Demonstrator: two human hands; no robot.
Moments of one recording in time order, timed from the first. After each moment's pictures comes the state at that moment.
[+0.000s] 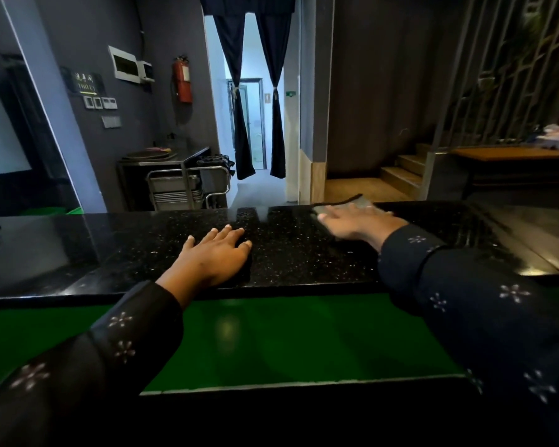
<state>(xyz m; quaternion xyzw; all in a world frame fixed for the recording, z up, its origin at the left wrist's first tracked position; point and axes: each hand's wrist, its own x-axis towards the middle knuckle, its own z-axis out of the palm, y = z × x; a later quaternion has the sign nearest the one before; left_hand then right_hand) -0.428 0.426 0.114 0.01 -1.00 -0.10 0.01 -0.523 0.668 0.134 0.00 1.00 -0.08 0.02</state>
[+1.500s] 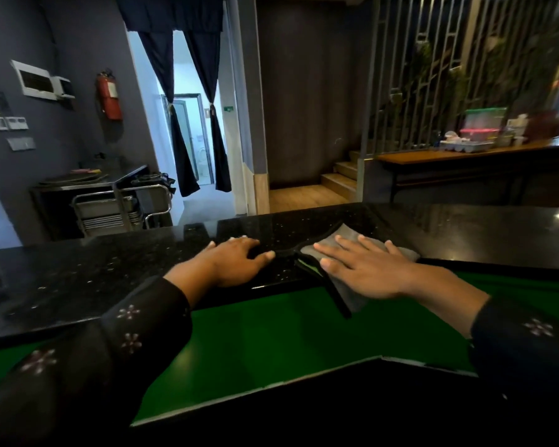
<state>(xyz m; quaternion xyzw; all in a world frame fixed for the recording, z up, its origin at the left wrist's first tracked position) -0.430 0.582 0.134 -0.15 -0.99 -0.07 -0.01 -0.382 0.826 0.122 -0.08 0.99 -0.07 0.05</state>
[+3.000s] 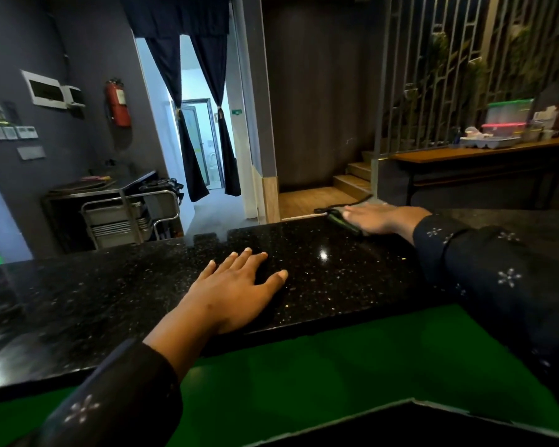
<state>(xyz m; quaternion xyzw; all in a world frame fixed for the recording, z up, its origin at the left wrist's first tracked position) -0.457 0.599 0.111 -0.14 -0.99 -0.09 0.01 -0.586 0.884 0.135 0.02 1.00 -0.08 0.04</state>
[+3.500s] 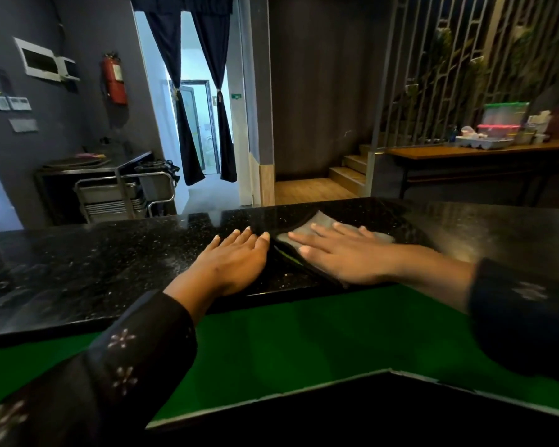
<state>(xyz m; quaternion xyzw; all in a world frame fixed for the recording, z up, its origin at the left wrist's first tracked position) -0.449 0.599 0.115 -0.14 -0.98 -0.11 0.00 -0.442 0.804 0.125 -0.14 0.99 -0.06 0.05</state>
